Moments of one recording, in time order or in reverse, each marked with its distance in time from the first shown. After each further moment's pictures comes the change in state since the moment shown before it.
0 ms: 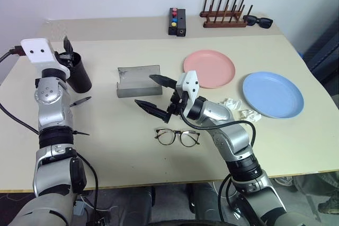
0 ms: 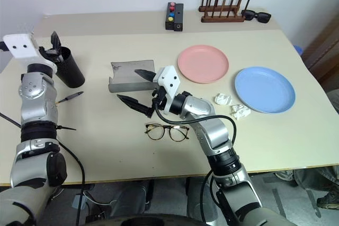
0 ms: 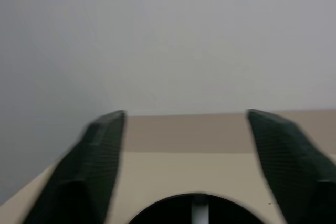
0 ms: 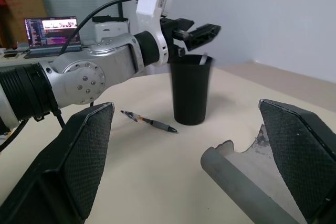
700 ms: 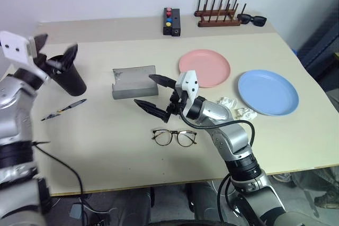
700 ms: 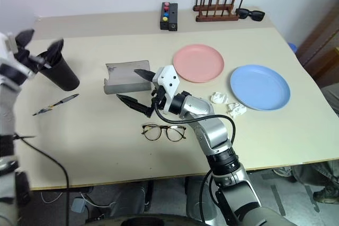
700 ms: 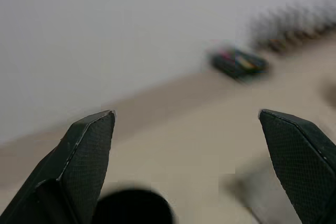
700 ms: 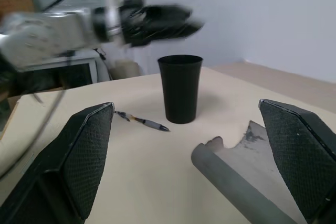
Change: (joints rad) left arm 0.356 0.378 -0.001 -0.434 -0.315 0.418 -0.678; right arm -0.006 0.008 -0.003 0.015 0.000 -0.007 0.000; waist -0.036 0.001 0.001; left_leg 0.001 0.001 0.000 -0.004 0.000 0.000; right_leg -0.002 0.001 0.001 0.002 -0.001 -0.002
